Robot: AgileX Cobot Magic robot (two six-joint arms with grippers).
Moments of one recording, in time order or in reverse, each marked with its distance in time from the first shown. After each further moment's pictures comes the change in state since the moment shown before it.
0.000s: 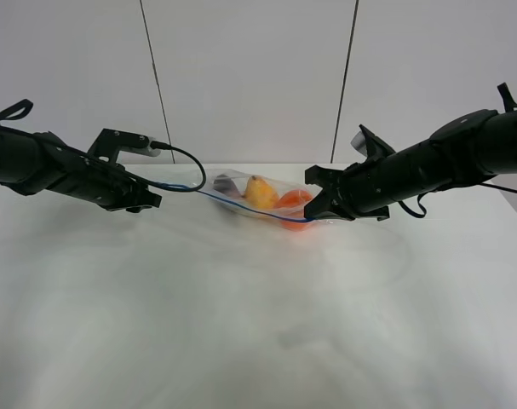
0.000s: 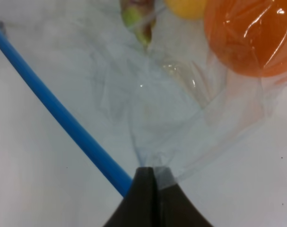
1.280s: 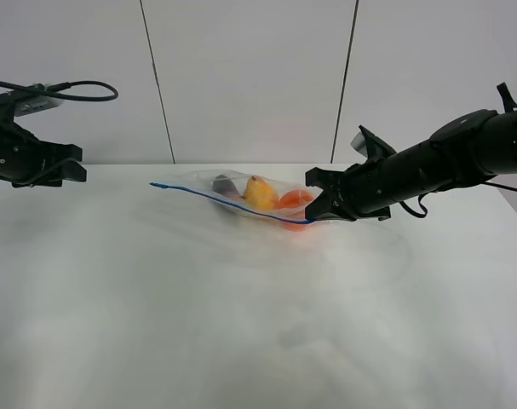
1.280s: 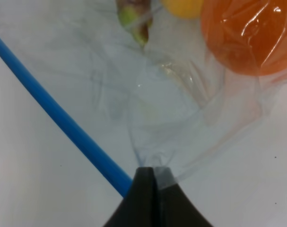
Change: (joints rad) left arm 0.312 -0.235 -0.033 -0.020 0.417 -0.156; right arm 0.000 0.000 0.000 -0.020 -0.004 0.000
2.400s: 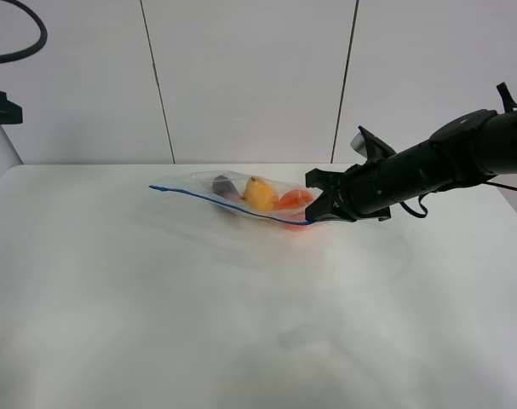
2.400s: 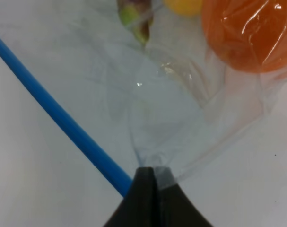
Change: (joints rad) left arm 0.032 -0.439 0.098 -0.003 -0.014 0.118; right arm 0.000 0.000 0.000 -0.008 0.005 0.000
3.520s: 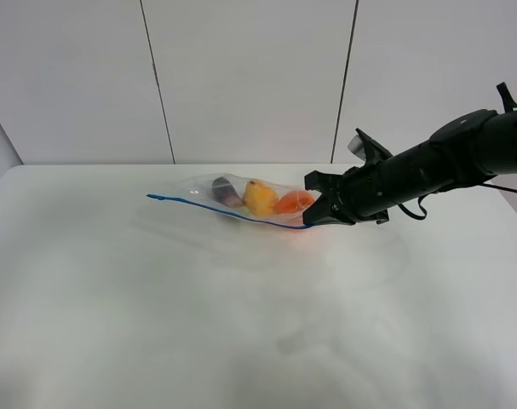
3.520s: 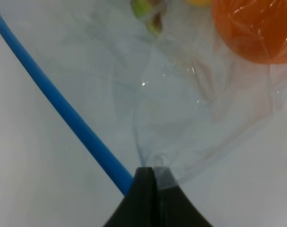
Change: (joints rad) left arm -0.174 -0.782 0.309 0.412 0.146 -0.362; right arm 0.000 0.000 0.000 -0.006 0.048 0.000
